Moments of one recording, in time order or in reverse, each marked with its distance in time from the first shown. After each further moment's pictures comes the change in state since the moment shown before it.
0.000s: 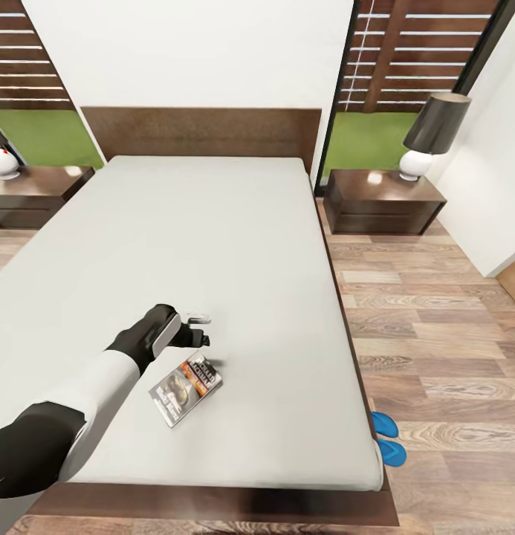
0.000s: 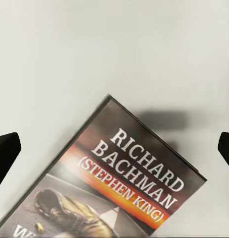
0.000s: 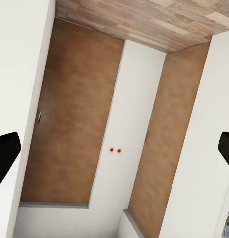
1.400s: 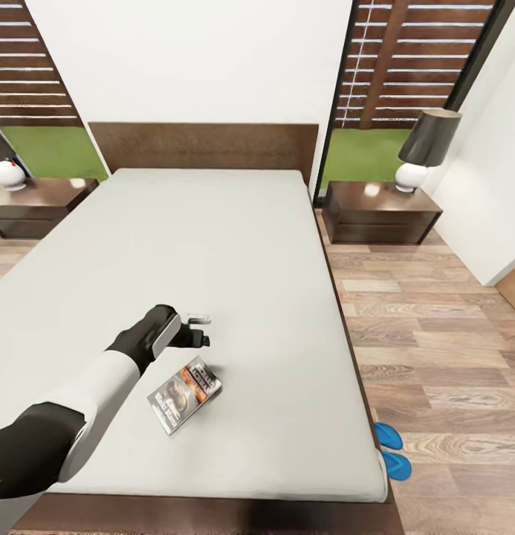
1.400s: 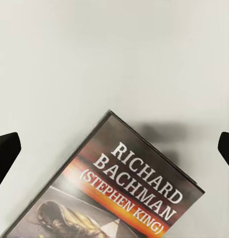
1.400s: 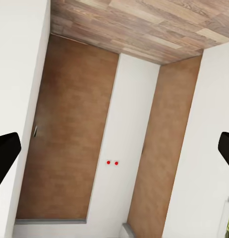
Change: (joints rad) left arm 0.002 0.000 0.000 -0.001 0.001 0.001 0.000; right arm 0.000 -0.006 0.000 0.000 -0.001 0.001 0.000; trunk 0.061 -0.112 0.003
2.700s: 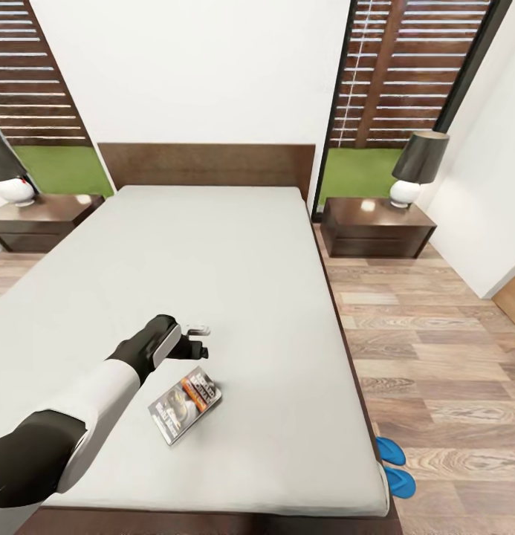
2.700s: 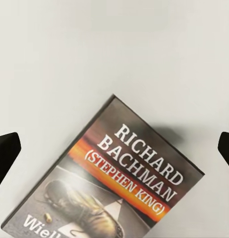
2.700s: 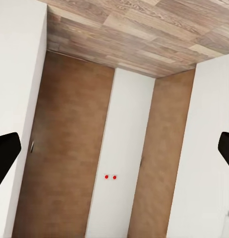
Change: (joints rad) left arm 0.035 -0.003 0.000 0.026 -0.007 0.003 0.005; right arm 0.000 -0.002 0.000 0.000 -0.001 0.000 0.000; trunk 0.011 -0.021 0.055
